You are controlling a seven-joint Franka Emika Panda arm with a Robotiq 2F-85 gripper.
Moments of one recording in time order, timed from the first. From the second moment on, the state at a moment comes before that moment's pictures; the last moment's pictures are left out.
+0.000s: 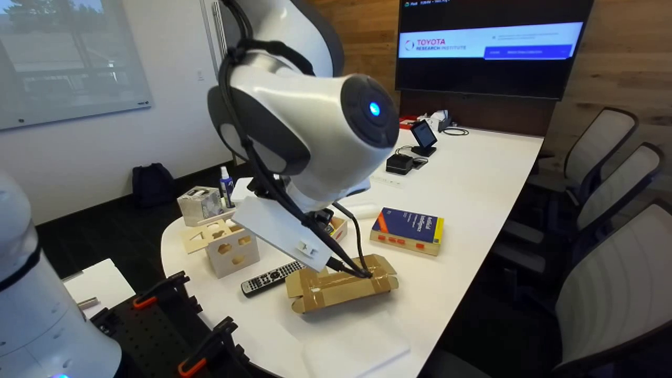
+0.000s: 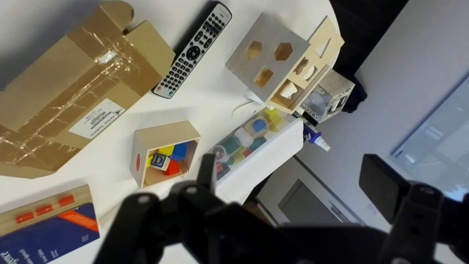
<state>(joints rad) 0.26 -0.14 -1.01 -2.54 0.68 1.99 -1.53</state>
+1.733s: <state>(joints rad) -0.45 0.79 -0.29 -2.05 1.08 1.95 -1.86</state>
